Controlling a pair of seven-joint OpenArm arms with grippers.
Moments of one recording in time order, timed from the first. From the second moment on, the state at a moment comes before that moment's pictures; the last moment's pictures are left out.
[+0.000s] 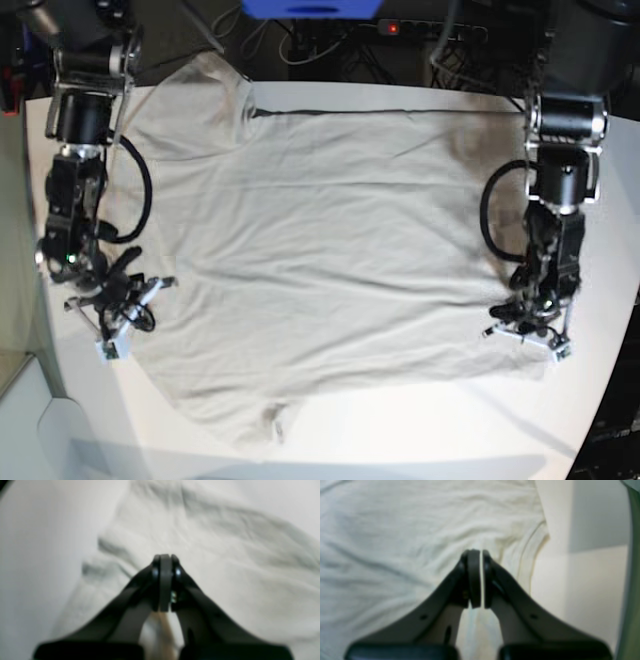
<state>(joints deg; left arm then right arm) -28.8 -18.3 3.8 49.2 -28.1 14.9 28.8 17.8 13.4 11.4 73.2 7.0 27.0 -40.7</state>
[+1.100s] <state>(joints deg) 1.1 -14.3 -15.9 74.3 -28.5 13.1 34.4 23.4 14.7 6.8 48.1 6.3 26.9 -25.3</state>
